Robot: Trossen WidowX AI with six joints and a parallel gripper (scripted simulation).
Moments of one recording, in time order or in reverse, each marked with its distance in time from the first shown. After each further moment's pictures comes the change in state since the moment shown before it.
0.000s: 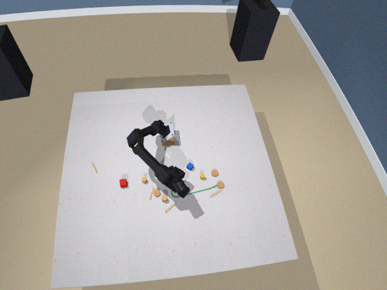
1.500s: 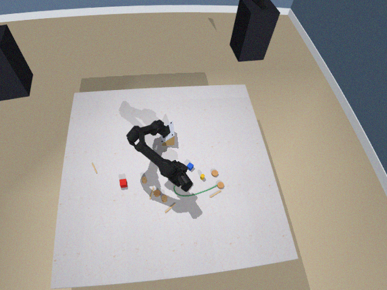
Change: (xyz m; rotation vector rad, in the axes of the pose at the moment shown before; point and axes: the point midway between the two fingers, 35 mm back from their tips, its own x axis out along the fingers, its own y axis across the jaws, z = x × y) arm 0.008 0.010 0.040 -0.007 0.005 -0.004
